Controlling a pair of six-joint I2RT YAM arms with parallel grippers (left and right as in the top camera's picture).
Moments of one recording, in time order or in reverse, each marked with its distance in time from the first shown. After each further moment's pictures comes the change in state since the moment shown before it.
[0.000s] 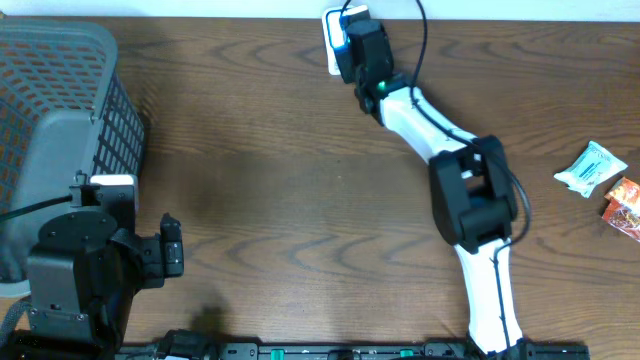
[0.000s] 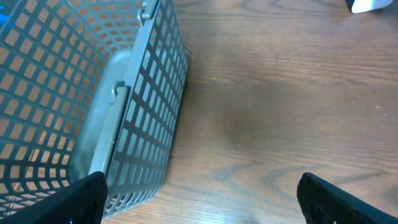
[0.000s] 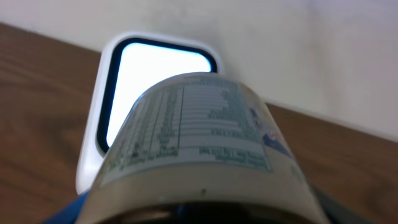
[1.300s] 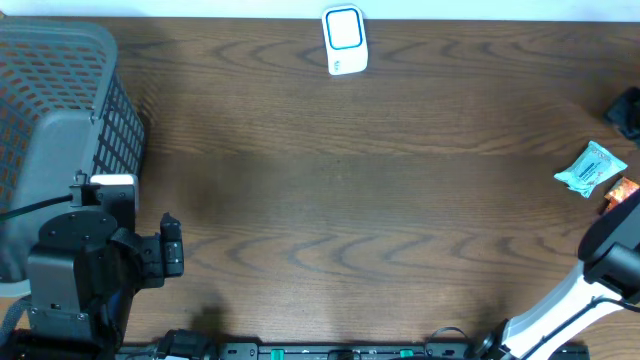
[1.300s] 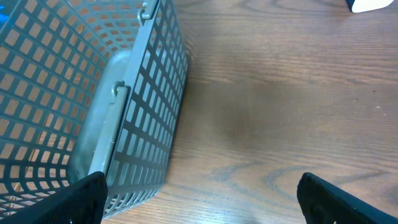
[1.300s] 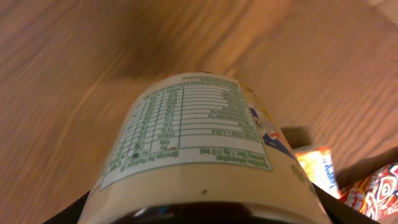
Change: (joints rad) left arm 0.000 0.001 -0.001 0.000 0.000 0.000; right arm -0.967 -0.286 -0.035 -0.779 -0.118 0.337
